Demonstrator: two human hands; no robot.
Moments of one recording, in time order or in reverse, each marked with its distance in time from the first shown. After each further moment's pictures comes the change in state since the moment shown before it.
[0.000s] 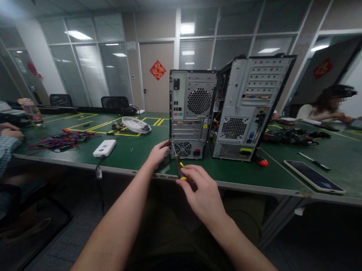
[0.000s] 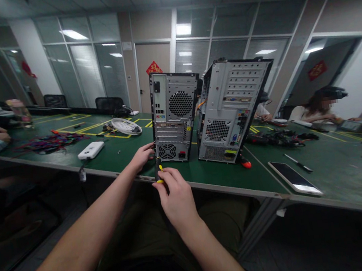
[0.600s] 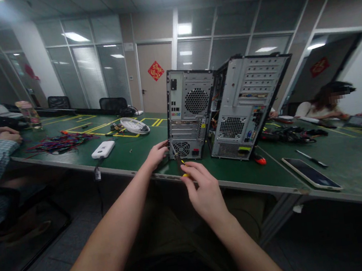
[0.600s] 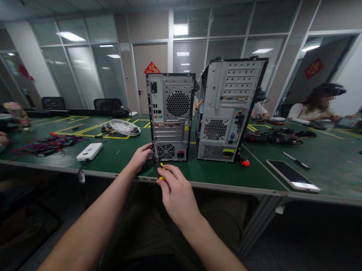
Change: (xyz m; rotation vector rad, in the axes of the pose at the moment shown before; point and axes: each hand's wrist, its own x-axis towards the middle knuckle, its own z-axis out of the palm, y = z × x) left_hand 0.001 -0.001 0.000 0.009 -0.003 -0.012; right_hand 0.002 0.003 -0.006 0.019 0.018 -0.009
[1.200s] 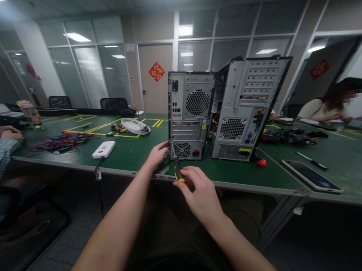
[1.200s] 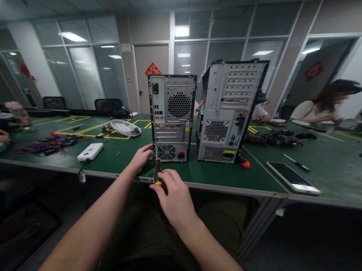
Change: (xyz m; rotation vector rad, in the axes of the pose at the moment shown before) left_hand -0.001 0.001 0.001 -0.027 0.013 0.004; right_hand -0.005 0.002 0.012 0.017 -0.025 0.047
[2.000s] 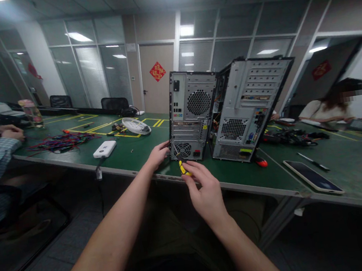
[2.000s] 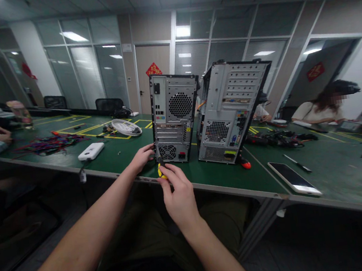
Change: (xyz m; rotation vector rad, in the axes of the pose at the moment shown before) left_hand 0.001 -0.001 -0.001 0.011 -0.013 -0.002; right_hand 0.004 0.001 -0.007 0.123 0.056 0.032
